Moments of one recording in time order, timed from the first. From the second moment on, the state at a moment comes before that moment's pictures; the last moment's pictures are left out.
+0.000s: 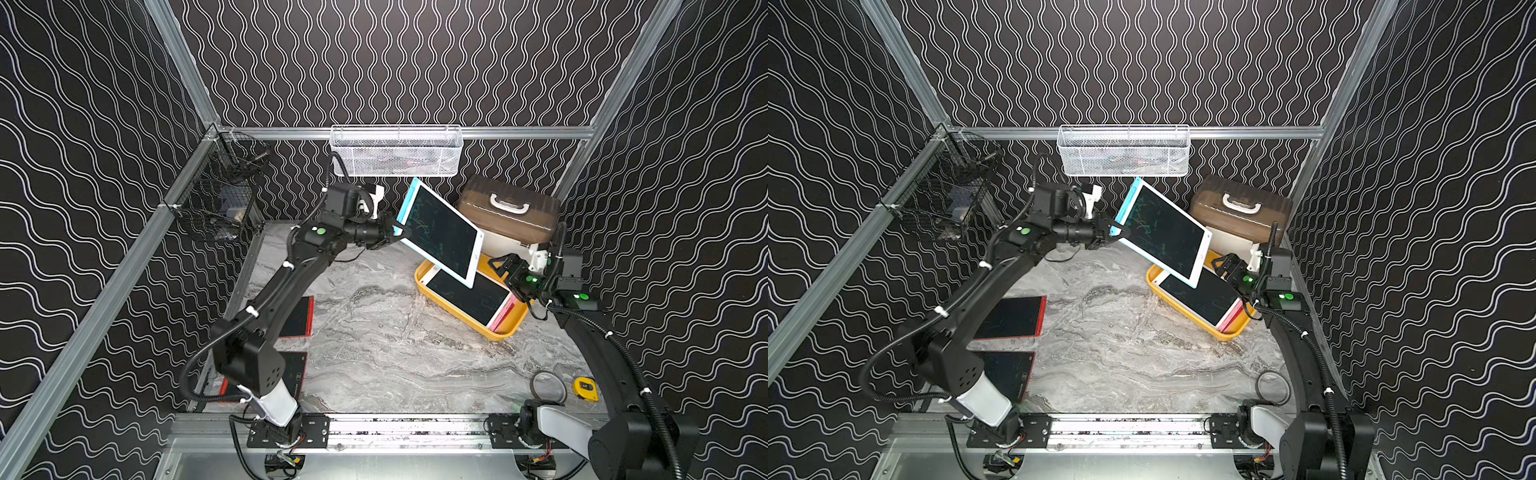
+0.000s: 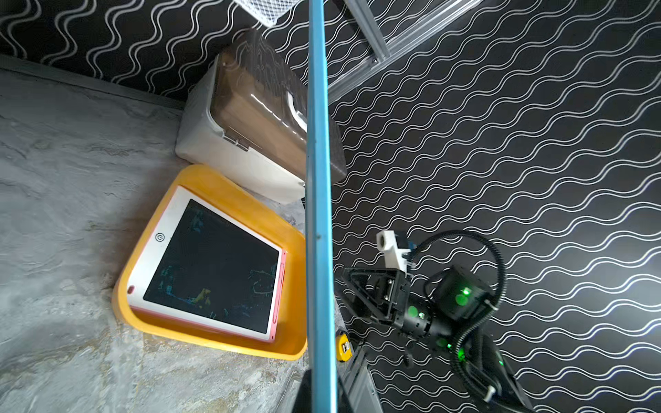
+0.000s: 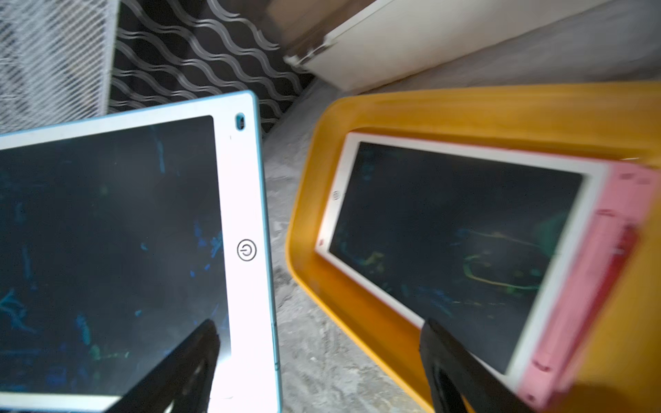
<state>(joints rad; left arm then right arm) -0.34 1.62 1.71 -0.56 0.76 -0.71 -0.03 1.14 0.93 -0.36 -0.51 0.76</state>
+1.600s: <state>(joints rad) -0.15 1.43 1.35 -0.06 1.19 -1.09 0.01 1.05 0.74 0.58 -1.01 1.32</state>
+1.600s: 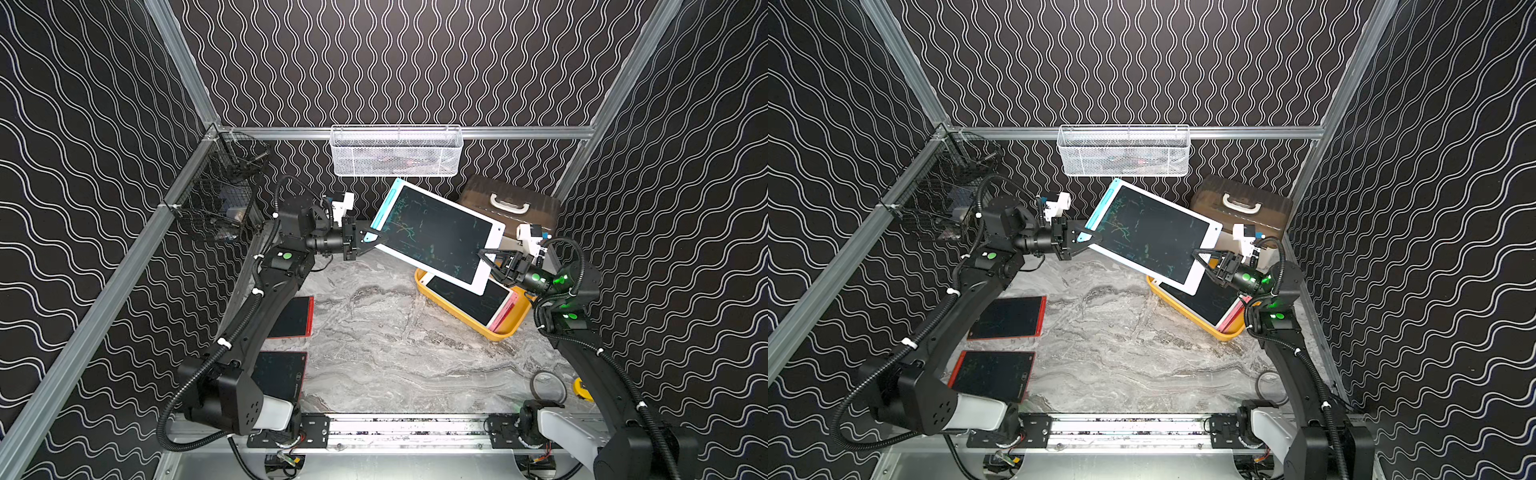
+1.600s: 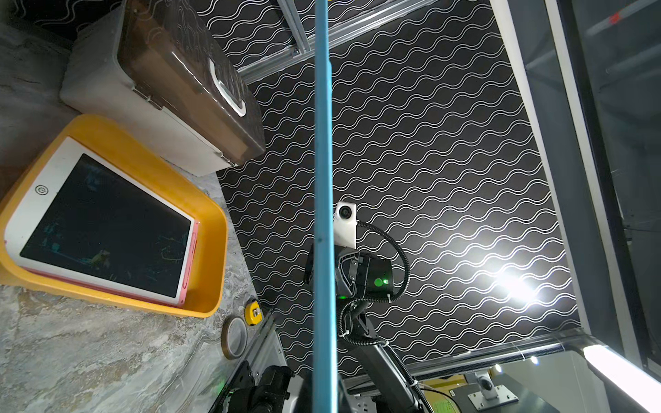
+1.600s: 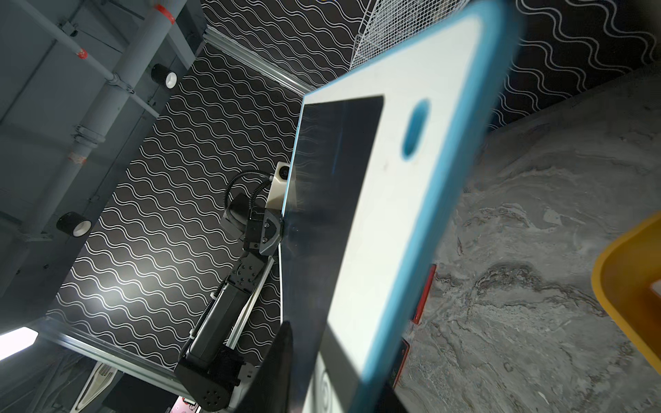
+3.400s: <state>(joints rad) -0.25 1.13 1.56 -1.18 0.25 -0.42 0.67 1.14 0.68 -0.21 -0.55 0.98</state>
